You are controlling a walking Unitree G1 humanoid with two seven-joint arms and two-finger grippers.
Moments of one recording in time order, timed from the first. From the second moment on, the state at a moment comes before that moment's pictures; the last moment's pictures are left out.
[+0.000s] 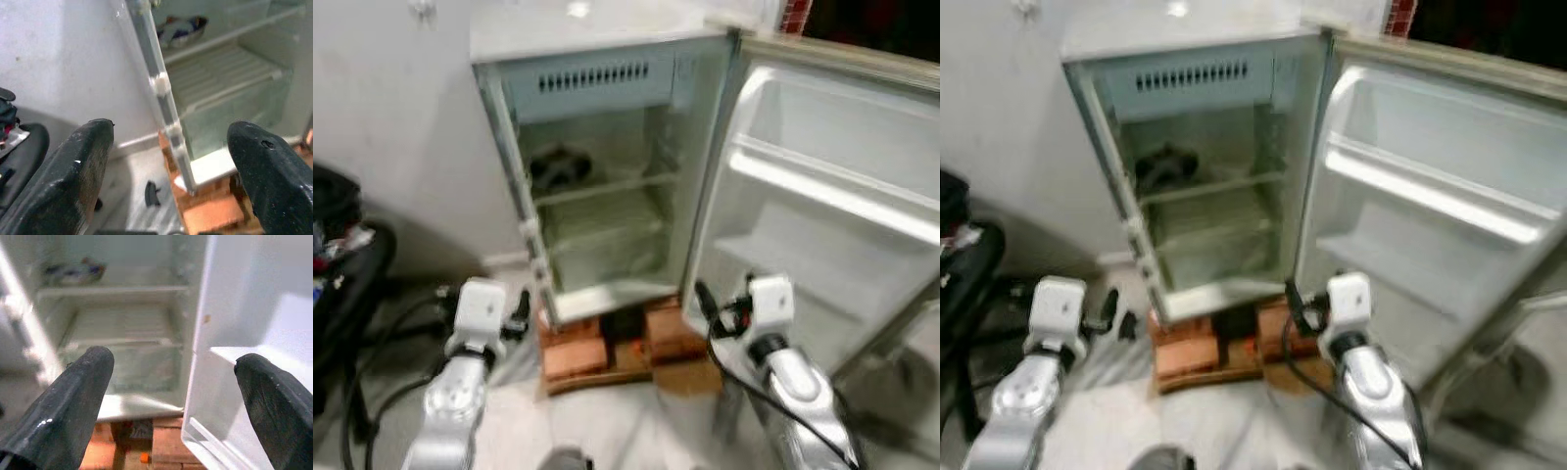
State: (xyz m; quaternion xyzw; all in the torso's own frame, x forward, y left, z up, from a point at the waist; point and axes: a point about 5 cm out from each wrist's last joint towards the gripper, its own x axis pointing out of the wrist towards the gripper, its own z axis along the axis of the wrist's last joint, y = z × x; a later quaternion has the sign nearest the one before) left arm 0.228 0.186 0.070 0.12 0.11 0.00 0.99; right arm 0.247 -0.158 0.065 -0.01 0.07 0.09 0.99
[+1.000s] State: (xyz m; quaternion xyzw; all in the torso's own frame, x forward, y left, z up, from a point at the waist) left arm 0.240 0.176 0.074 0.12 0.07 -0.01 0.99; right arm 0.263 -0.148 0.090 0.01 0.02 0.08 1.00
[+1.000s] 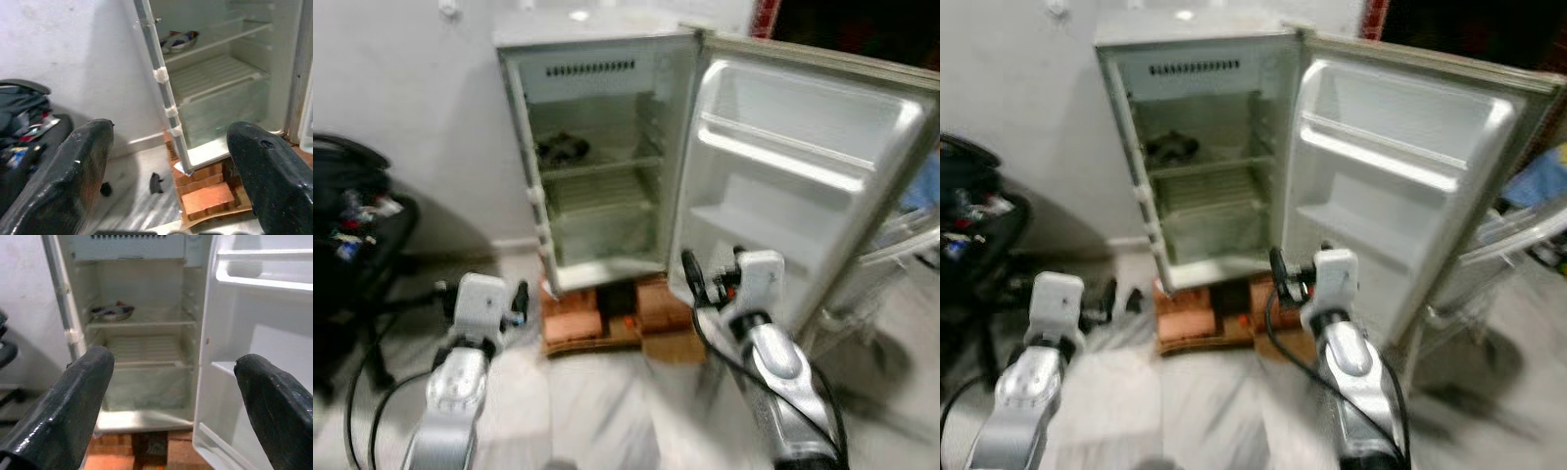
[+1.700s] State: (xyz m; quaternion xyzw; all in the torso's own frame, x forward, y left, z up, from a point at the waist) left arm 0.232 0.170 0.063 0.14 0.10 -0.02 0.98; right arm 0.266 -0.139 0.091 0.04 0.03 0.12 0.99
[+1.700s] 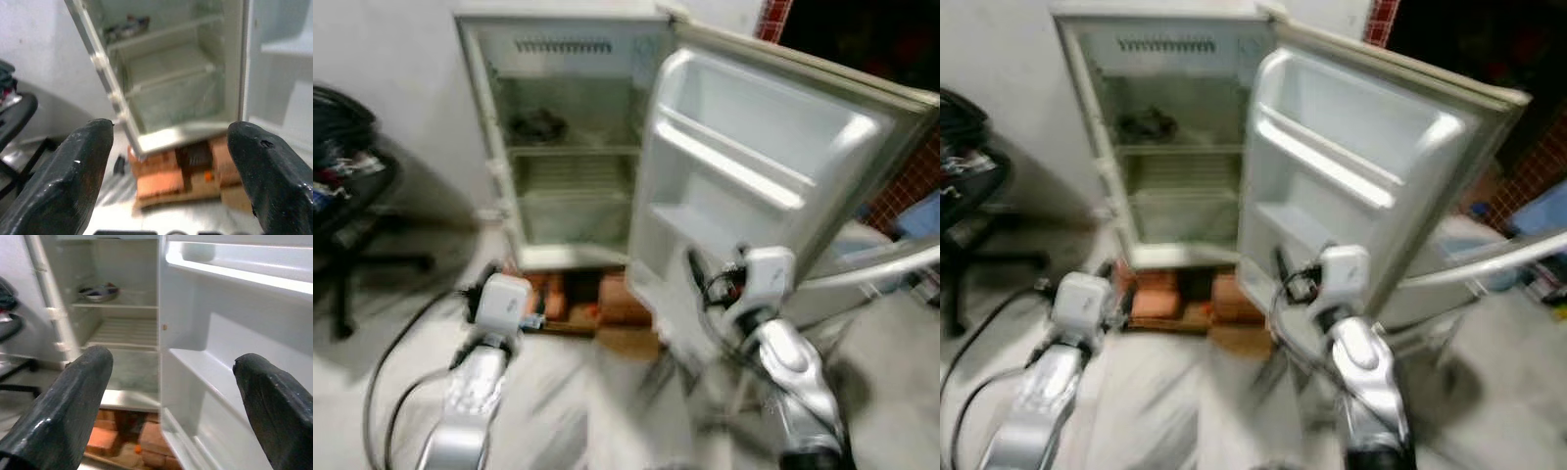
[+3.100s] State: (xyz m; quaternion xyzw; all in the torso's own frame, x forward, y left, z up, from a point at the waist) left arm 0.230 0.175 0.067 0.12 0.10 -0.02 0.99; right arm 0.283 -0.143 0.104 0.04 0.01 0.13 0.99
